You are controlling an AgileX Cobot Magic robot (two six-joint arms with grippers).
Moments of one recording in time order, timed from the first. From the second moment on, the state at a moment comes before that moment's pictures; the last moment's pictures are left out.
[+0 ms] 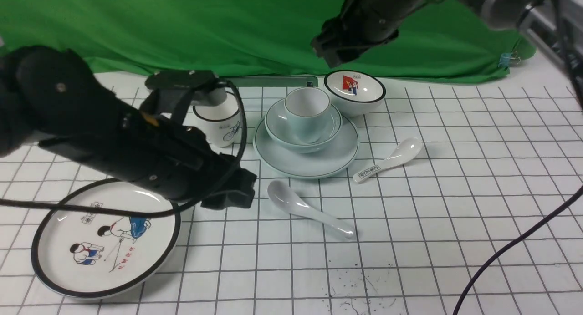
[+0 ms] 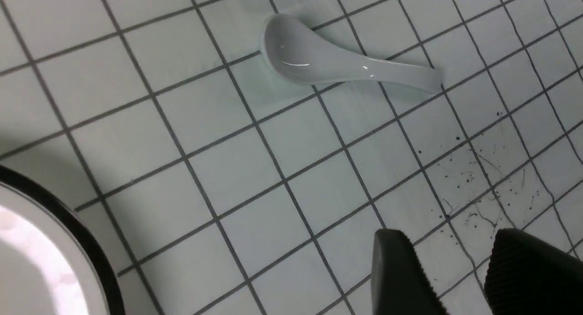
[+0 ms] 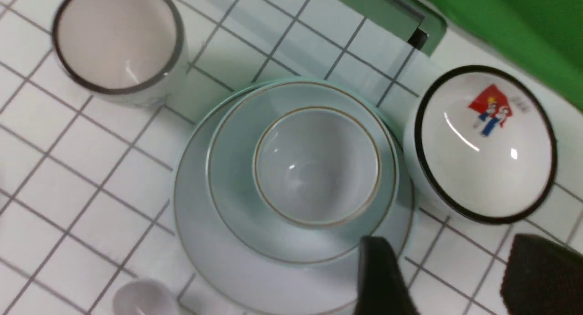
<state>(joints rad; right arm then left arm) 0.50 2.15 -2.31 0.07 1.10 -0.17 -0.34 1.45 -1.04 -0.52 0.72 0.31</state>
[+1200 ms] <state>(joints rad) 0.49 1.29 -1.09 -0.01 0.68 -0.14 -0.62 2.13 -1.57 -0.14 0.76 0.11</state>
